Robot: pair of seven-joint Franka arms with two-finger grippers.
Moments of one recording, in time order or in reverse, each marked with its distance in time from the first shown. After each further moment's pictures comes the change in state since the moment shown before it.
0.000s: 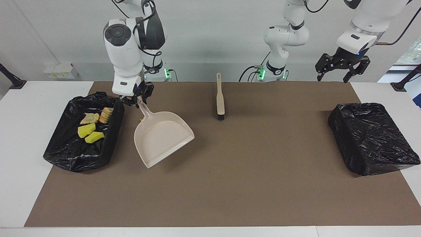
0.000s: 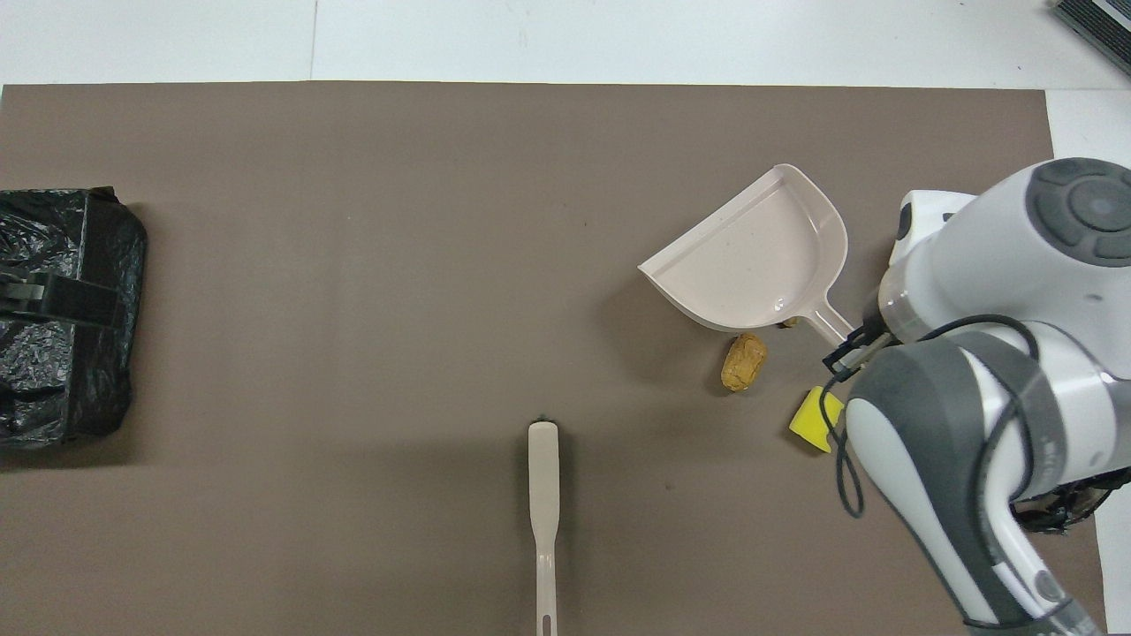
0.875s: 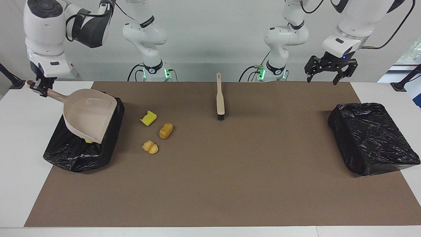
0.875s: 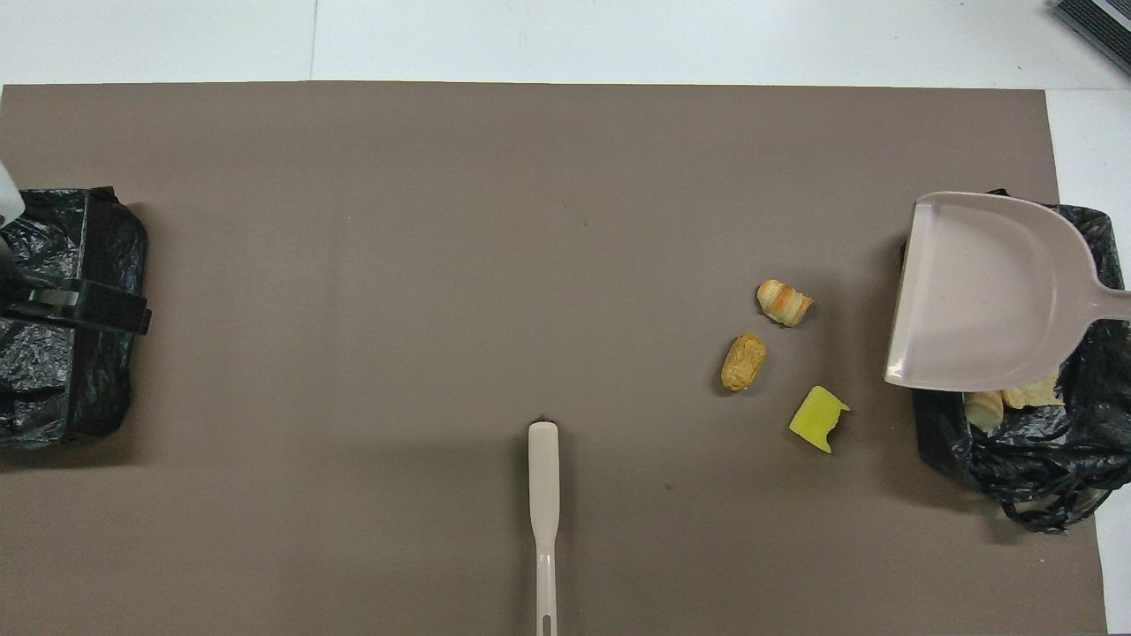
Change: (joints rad) left arm 0.001 0.003 -0.016 -0.011 0.000 0.003 -0.001; right arm -0.358 -0.066 -0.006 0.075 -0.309 0.024 -1.042
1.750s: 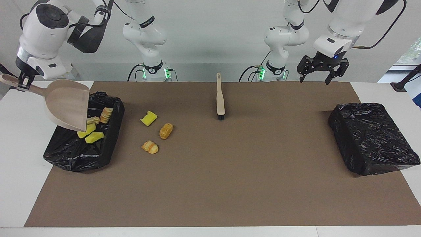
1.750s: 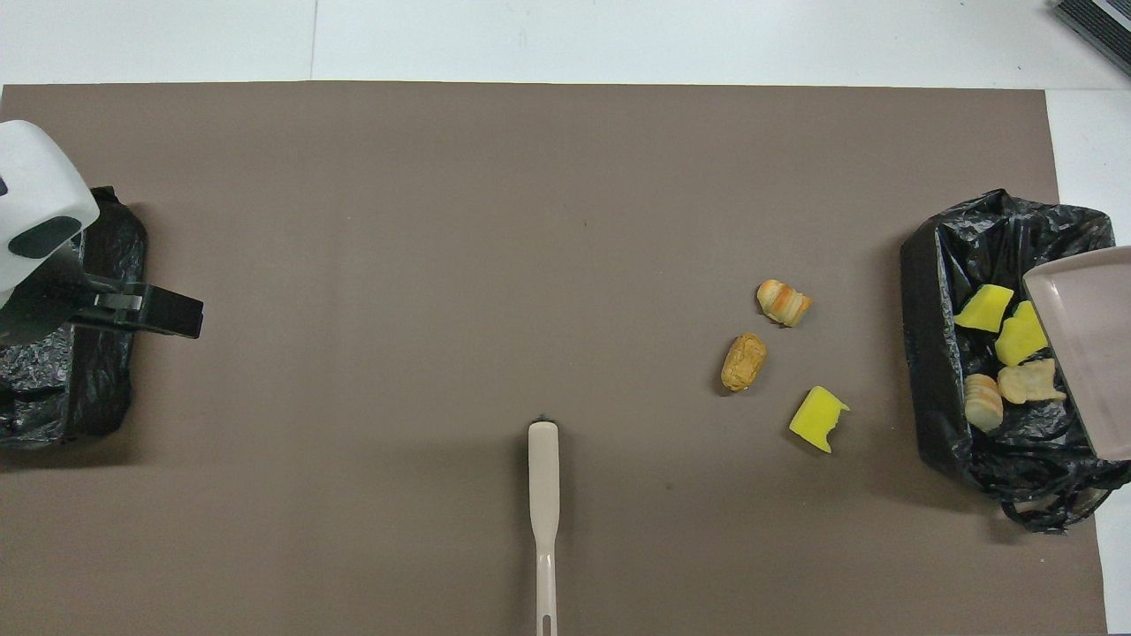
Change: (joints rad) left arm 0.107 -0.002 -0.184 -0.020 -0.015 0.010 -0.080; right arm -0.062 -0.001 -0.030 0.009 -0.441 0.124 -0.496
